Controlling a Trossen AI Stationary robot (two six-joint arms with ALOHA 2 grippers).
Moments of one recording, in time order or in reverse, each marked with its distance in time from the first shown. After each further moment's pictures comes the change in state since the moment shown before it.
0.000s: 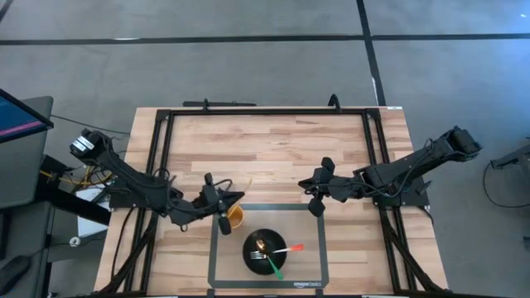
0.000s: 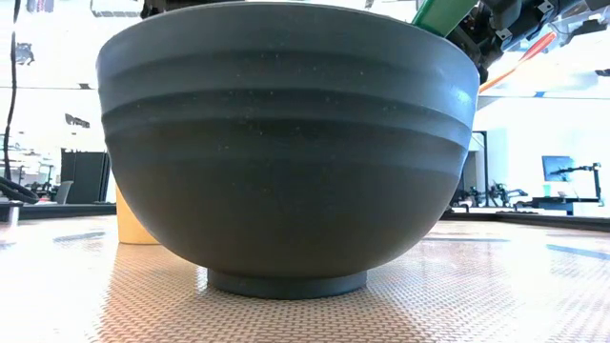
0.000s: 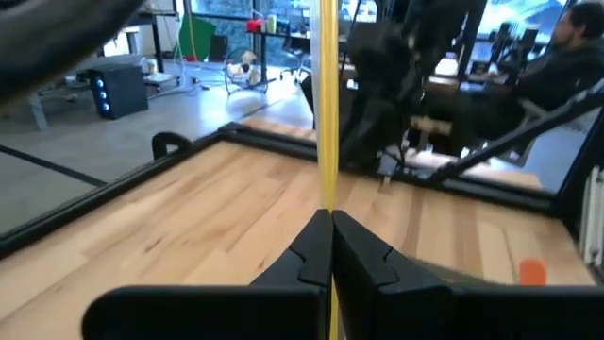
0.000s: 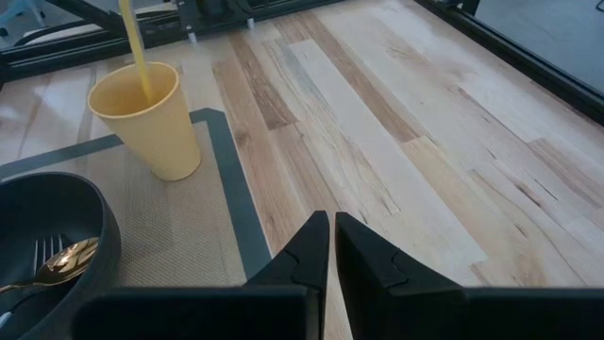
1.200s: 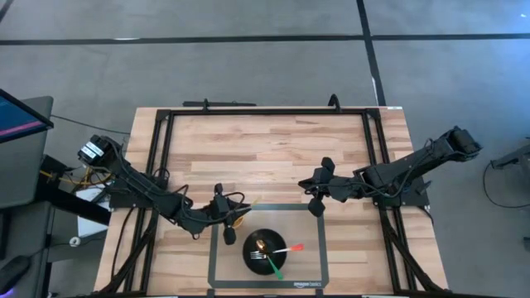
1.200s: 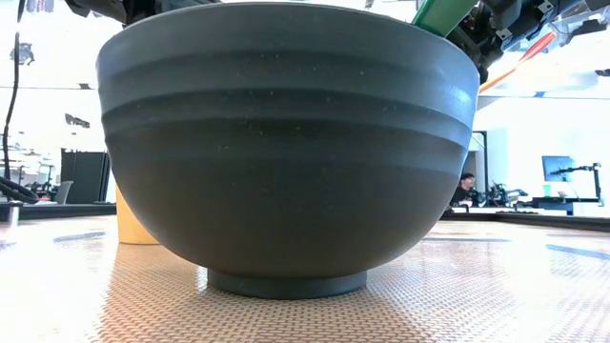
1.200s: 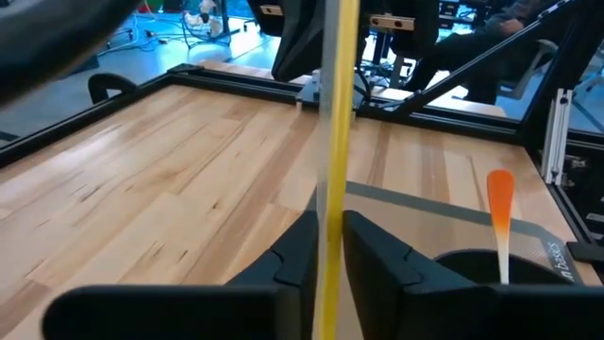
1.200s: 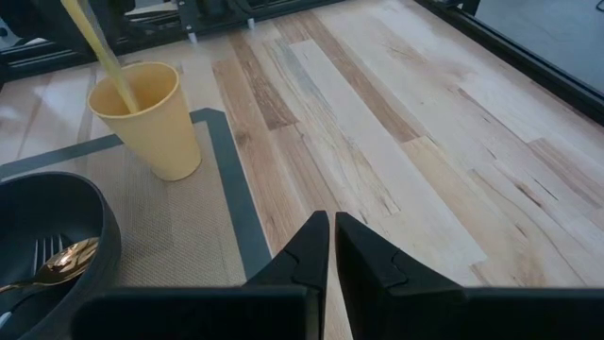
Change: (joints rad) left arm 0.000 0.154 0.000 -0.010 0.134 -0.106; right arm 0.000 0.000 0.000 0.000 0.000 0.000
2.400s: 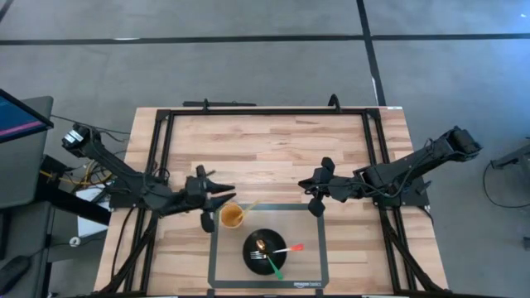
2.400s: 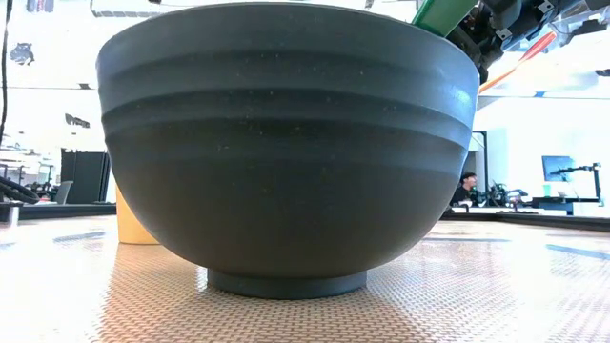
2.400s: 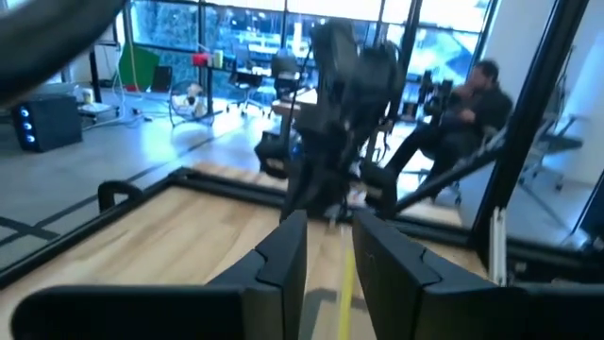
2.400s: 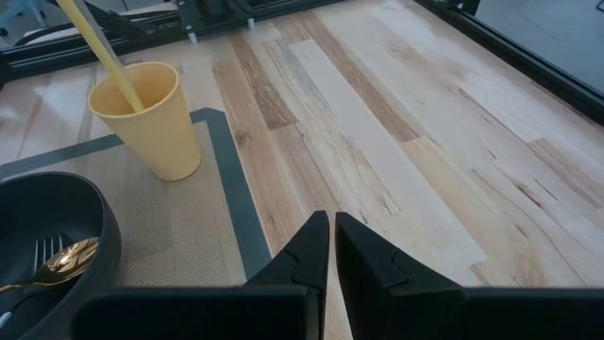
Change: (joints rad) left arm -0.012 -0.344 0.000 0.001 0.000 0.210; right arm 0.000 0.000 0.000 0.000 0.000 0.000
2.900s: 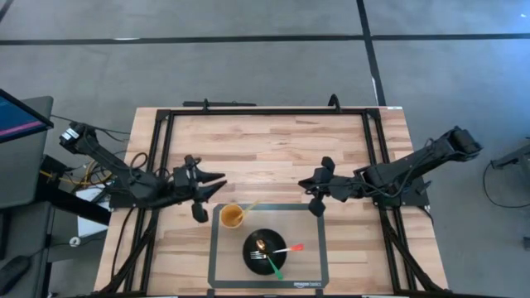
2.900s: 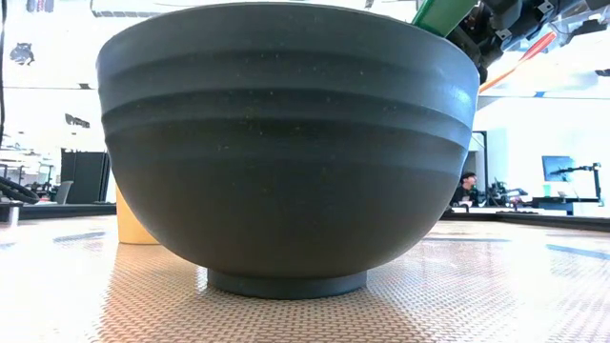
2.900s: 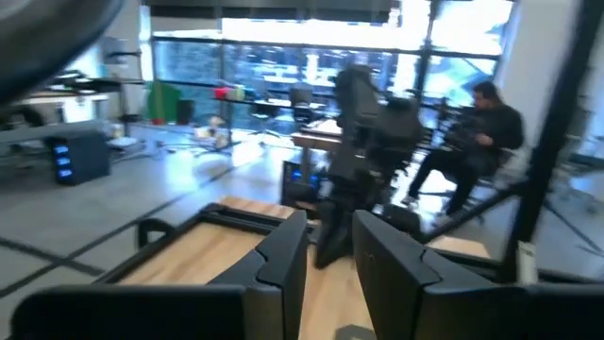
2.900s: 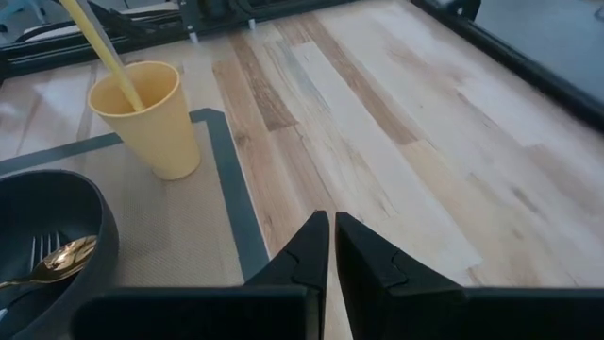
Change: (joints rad) left arm 0.000 -0.124 0.000 -0.001 -0.048 0.130; right arm -0.003 -0.003 0.000 0.000 0.001 -0.013
